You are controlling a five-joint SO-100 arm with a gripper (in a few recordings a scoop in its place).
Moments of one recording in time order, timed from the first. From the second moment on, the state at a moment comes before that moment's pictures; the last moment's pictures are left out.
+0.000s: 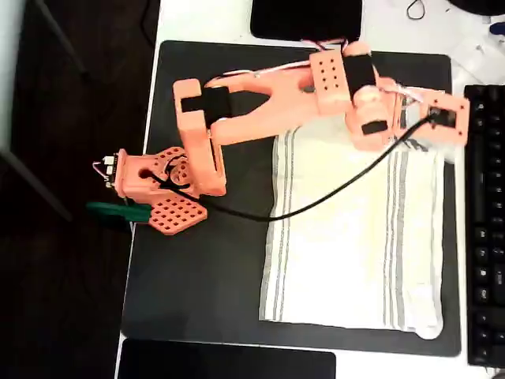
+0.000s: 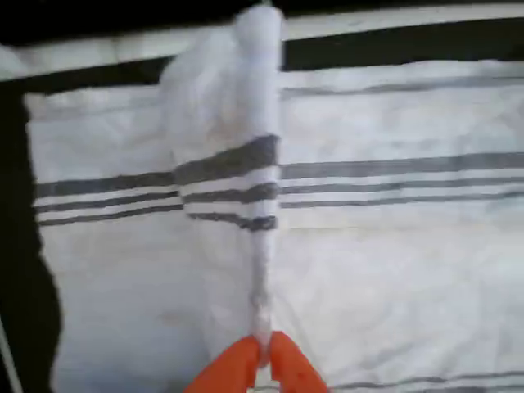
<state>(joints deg) -8.0 90.6 77.1 84.9 -75.1</state>
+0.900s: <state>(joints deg) 16.8 94.0 94.0 69.7 -91.3</state>
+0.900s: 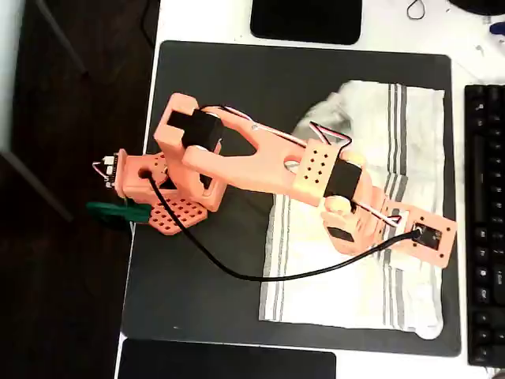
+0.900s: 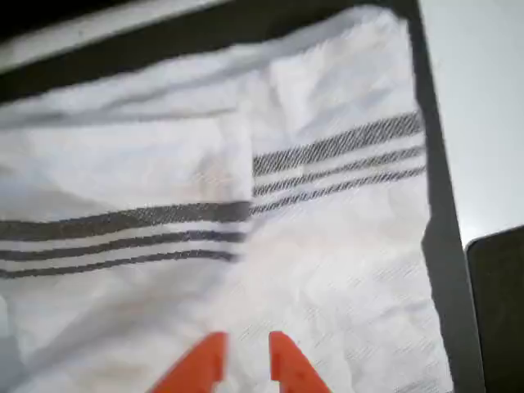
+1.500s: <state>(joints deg) 7.1 96.2 94.3 75.0 -81.9</state>
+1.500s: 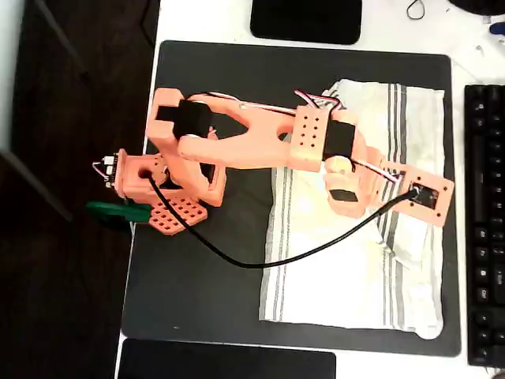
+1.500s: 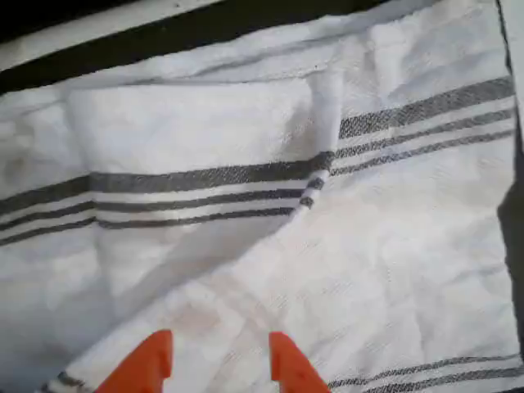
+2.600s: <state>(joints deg) 11.7 70.1 76.1 75.5 -57.4</state>
